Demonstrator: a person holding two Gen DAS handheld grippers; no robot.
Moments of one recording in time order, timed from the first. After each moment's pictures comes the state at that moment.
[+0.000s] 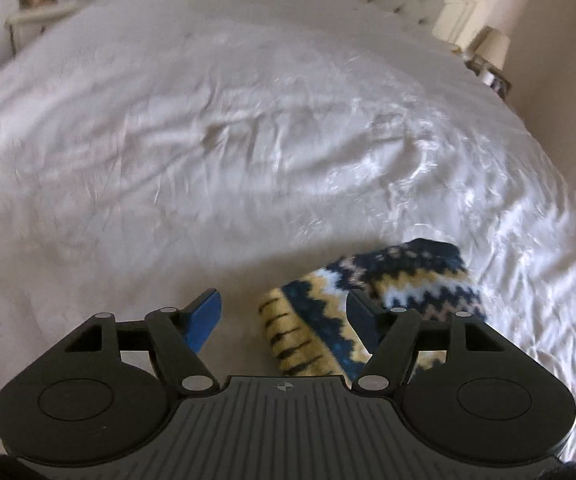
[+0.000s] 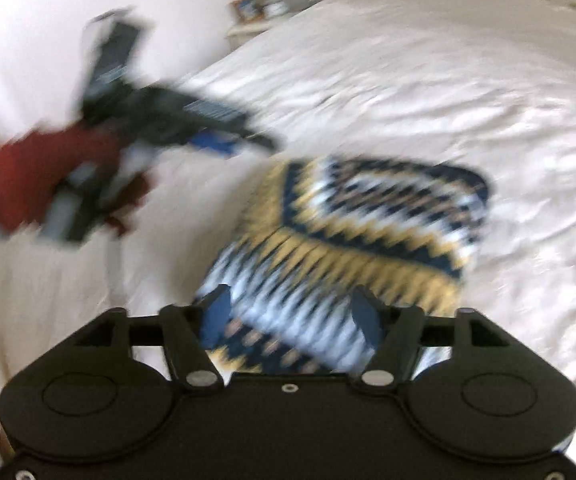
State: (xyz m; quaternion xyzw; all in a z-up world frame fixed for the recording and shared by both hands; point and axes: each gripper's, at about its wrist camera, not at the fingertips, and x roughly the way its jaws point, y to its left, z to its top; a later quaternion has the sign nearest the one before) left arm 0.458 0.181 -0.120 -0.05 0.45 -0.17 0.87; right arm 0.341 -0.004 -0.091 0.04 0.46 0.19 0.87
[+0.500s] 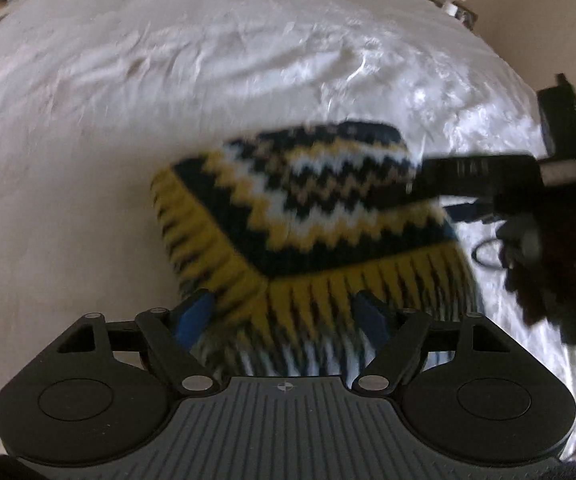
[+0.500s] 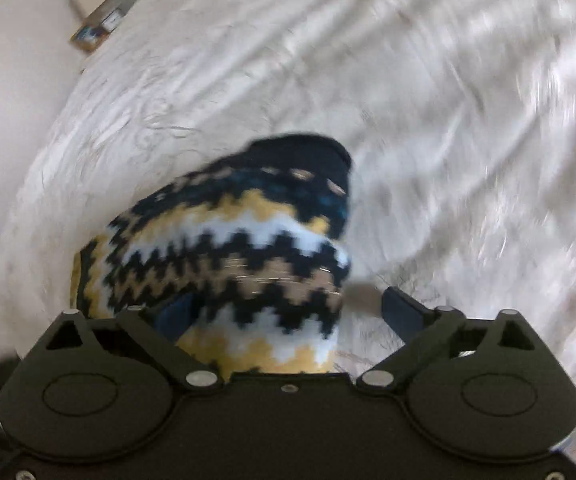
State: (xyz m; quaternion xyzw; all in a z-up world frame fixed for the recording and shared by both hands) left arm 0.396 0.138 -0.164 0.00 0.51 -0.21 0.84; right arm 0.458 -0.101 -0.194 0.23 0.56 0.05 0.79
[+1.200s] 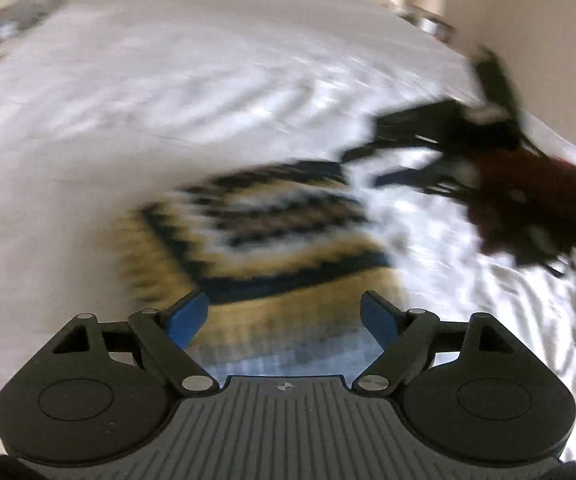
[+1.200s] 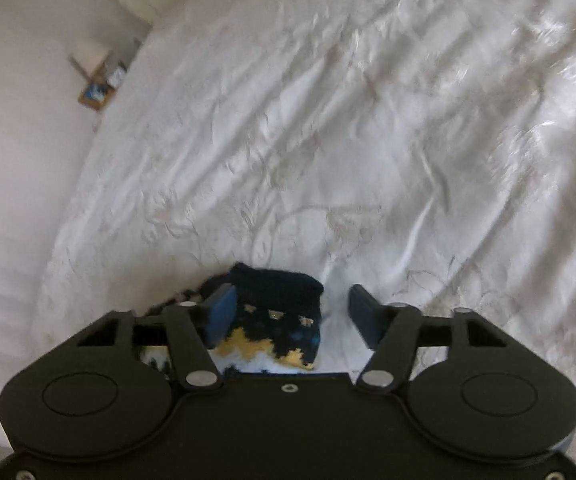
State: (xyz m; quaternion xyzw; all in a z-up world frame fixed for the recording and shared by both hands) left arm 0.372 0.093 -0.118 0.02 0.46 -0.25 0.85; right arm 0.505 -0.156 -0.178 0.29 0.52 0.06 0.80
